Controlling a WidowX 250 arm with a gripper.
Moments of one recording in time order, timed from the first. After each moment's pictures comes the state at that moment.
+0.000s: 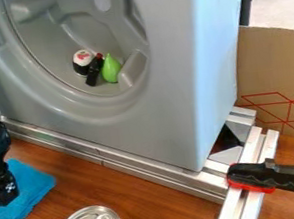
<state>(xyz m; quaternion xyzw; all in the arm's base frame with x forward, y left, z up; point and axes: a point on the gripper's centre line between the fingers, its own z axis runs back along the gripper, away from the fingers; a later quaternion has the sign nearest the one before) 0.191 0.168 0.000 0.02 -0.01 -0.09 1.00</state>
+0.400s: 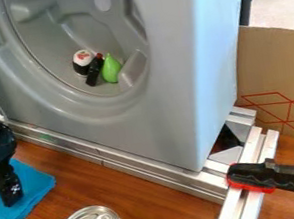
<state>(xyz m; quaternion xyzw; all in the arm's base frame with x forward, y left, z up) 0.204 0.179 -0.017 0.02 -0.01 -0.09 1.00</state>
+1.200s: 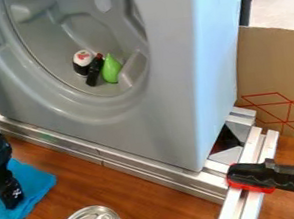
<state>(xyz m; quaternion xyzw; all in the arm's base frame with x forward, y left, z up) 0.214 0.172 -0.033 0.01 -0.07 -0.07 0.99</state>
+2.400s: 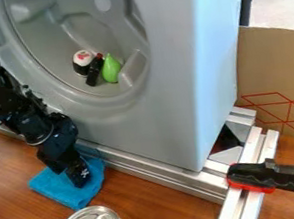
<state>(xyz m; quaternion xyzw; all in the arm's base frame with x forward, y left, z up) 0.269 0.070 -0.034 -0.05 -0.10 -0.15 0.98</state>
